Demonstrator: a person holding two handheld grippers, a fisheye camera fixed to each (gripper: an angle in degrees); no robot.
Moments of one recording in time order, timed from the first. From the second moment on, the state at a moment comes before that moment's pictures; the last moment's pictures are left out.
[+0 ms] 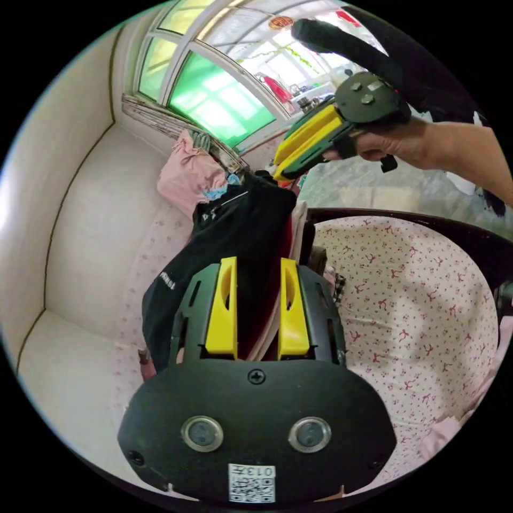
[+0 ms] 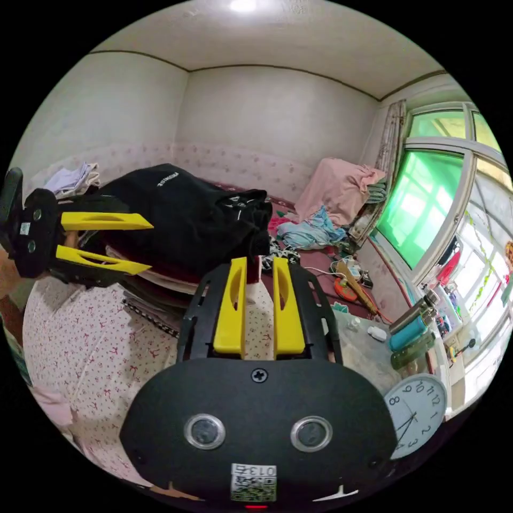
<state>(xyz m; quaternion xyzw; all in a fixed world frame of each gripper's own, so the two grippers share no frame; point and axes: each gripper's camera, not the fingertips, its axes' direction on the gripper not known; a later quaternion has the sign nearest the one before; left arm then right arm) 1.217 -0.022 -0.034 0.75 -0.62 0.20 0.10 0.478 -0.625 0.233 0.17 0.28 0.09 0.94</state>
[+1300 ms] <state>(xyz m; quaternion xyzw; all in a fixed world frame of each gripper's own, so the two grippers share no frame) 0.440 0.027 0.176 0.92 -0.10 0.11 0.36 0.207 -0.274 0.240 0.03 -0.06 0.12 0.99</state>
